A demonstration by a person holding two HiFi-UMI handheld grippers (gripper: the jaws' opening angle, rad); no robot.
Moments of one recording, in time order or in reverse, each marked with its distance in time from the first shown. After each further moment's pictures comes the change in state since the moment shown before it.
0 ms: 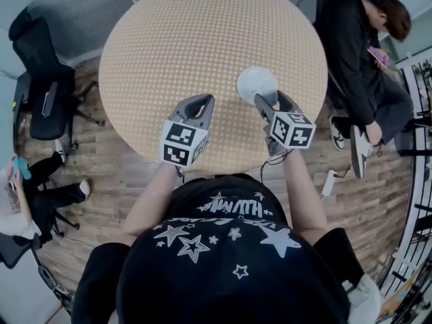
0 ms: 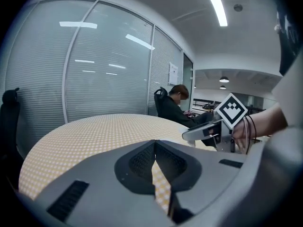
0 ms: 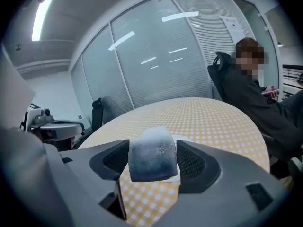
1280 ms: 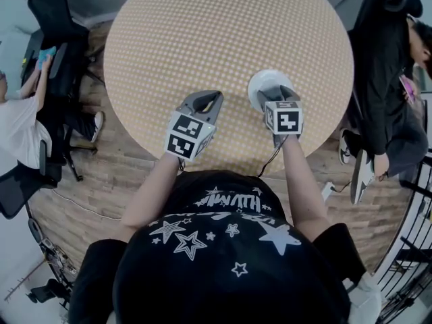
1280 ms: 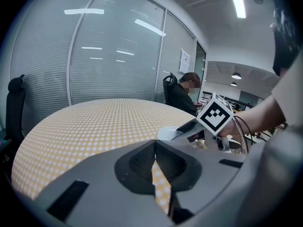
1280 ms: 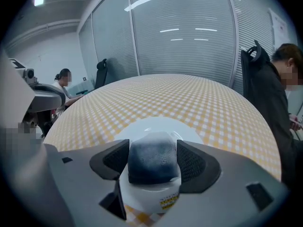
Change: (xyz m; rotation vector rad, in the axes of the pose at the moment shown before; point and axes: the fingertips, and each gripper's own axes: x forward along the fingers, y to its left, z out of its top) left arm 0.050 0.018 -0.046 -0.093 0.154 0.072; right arm 0.103 -0.034 -0.047 -0.279 0.344 0.014
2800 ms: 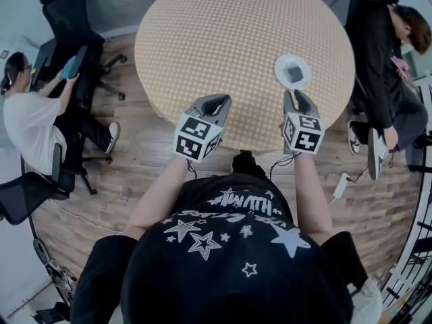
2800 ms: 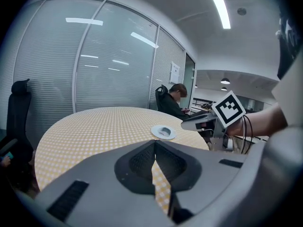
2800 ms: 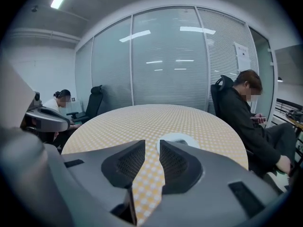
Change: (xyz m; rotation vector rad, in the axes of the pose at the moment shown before) left arm -0.149 -0.005 -0.039 0.045 -0.107 -0.069; right arm -0.140 0.108 -0.003 0.087 -0.348 -0.212
